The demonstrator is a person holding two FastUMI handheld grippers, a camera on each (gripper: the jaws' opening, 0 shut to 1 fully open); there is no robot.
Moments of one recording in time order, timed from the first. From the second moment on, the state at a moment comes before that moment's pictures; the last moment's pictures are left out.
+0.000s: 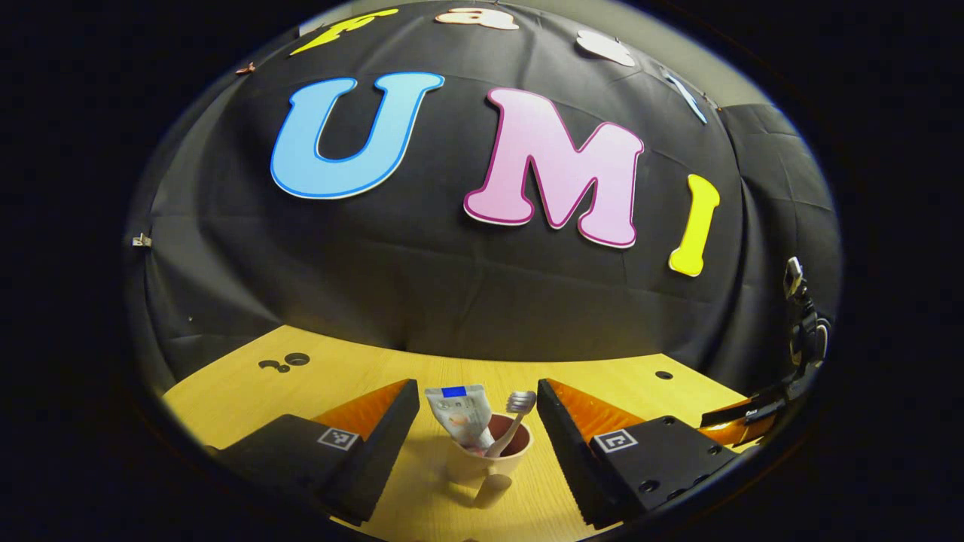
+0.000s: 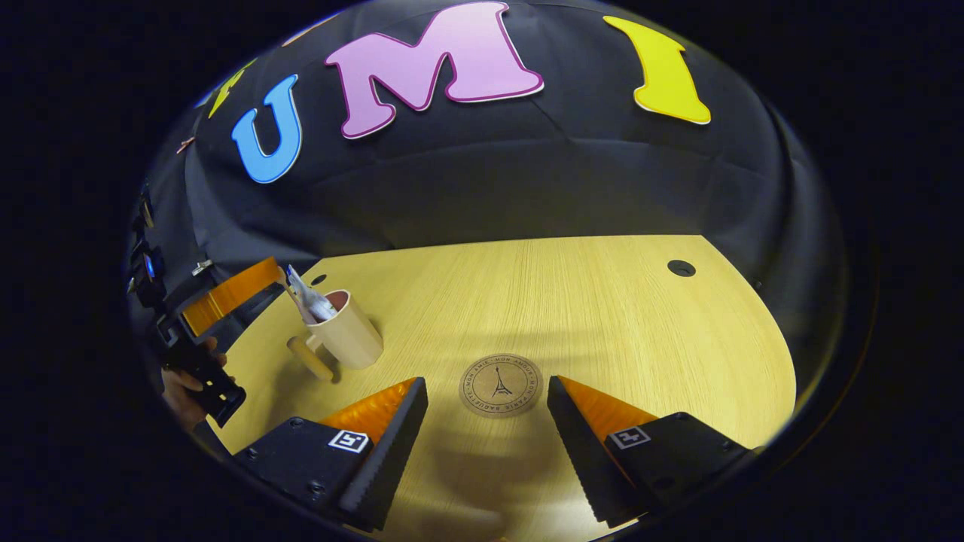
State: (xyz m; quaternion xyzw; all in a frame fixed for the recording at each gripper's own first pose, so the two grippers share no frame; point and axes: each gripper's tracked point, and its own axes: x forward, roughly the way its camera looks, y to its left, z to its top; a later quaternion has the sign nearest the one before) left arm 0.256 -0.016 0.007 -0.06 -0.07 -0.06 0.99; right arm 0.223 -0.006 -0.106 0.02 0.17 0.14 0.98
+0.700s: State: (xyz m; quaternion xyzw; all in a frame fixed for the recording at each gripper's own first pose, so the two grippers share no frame) left arm 0.239 -0.021 -0.033 -0.01 0.11 -0.07 0.99; right arm 0.207 -0.032 -0.088 0.05 0.16 0.12 0.98
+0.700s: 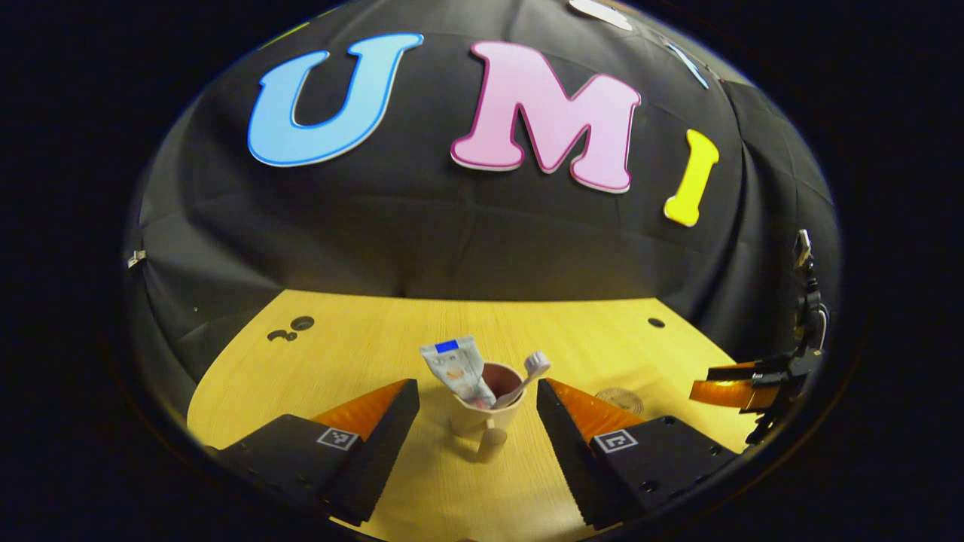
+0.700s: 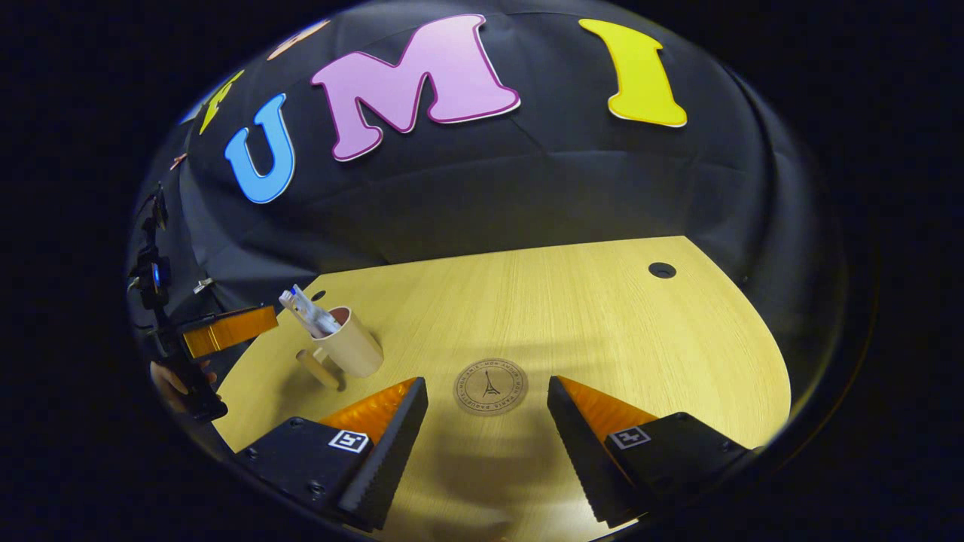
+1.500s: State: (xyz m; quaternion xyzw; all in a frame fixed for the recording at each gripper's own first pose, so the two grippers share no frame) left arm 0.291 -0.039 -0.124 -0.06 0.35 -0.06 0.93; right arm 0.163 -0.048 -0.138 0.10 0.22 0.10 0.97
